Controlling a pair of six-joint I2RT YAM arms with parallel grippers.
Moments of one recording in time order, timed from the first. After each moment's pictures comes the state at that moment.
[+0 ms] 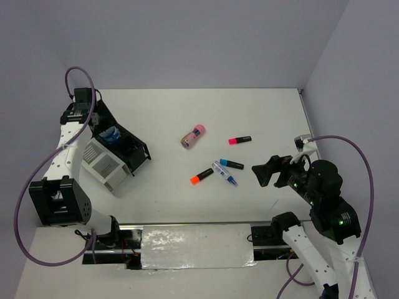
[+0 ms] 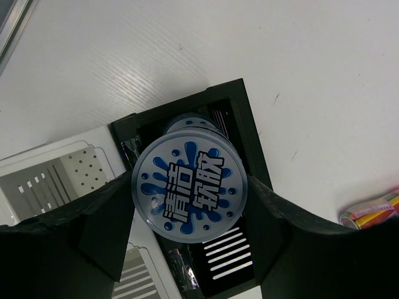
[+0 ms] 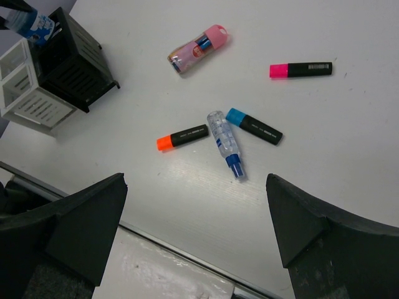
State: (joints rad) left arm 0.12 1.46 1.35 -0.75 -0.18 -0.48; right arm 0.29 0.43 0.96 -0.85 -0.17 0.31
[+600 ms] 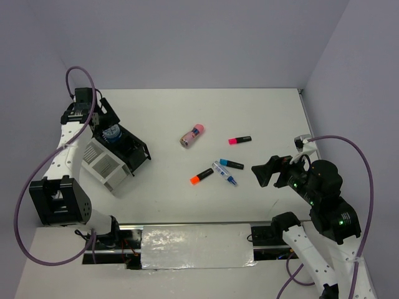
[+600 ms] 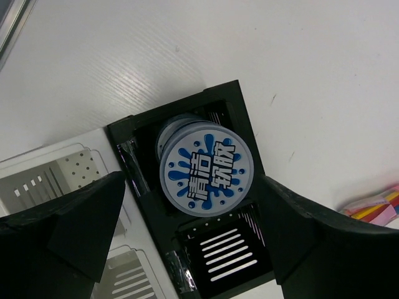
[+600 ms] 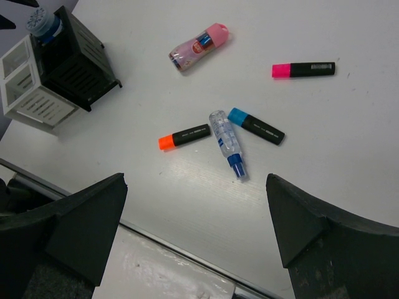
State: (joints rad) left arm 0.12 1.47 1.35 -0.74 -0.17 -0.48; right arm 0.29 0.43 0.96 -0.84 -0.18 0.31
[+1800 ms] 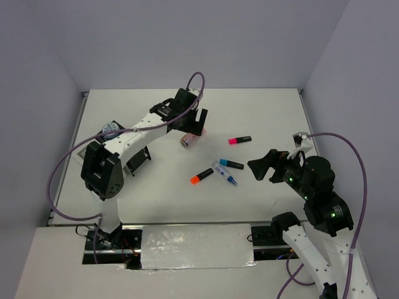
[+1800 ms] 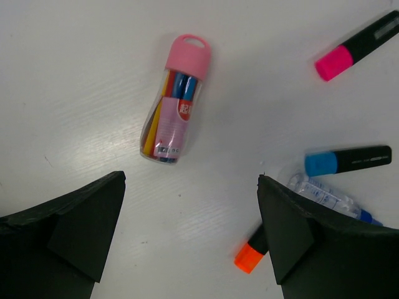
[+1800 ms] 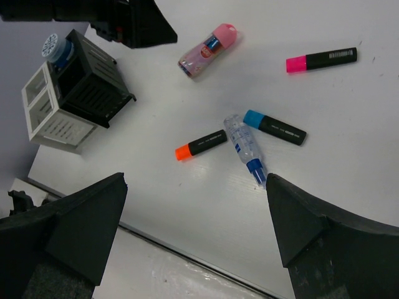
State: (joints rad) left arm -0.60 1.87 1.67 -0.64 -0.12 -0.24; right arm 0.29 0.45 0.89 -0.75 -0.18 0.46
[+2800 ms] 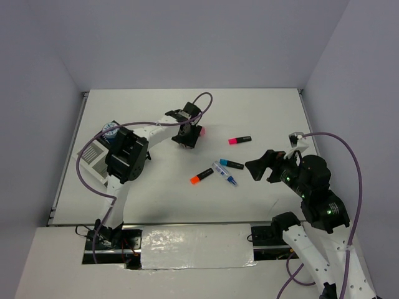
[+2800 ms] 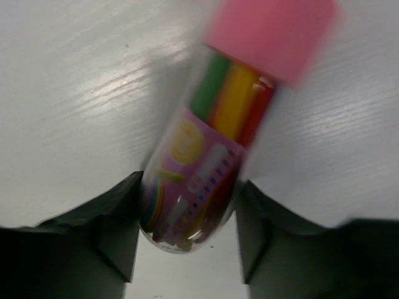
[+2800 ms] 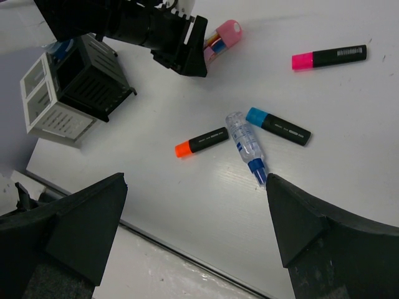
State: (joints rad) left arm -0.55 2.20 1.72 -0.65 -0.11 -0.17; right arm 0.29 0.46 0.84 -0.71 -0.21 0.44
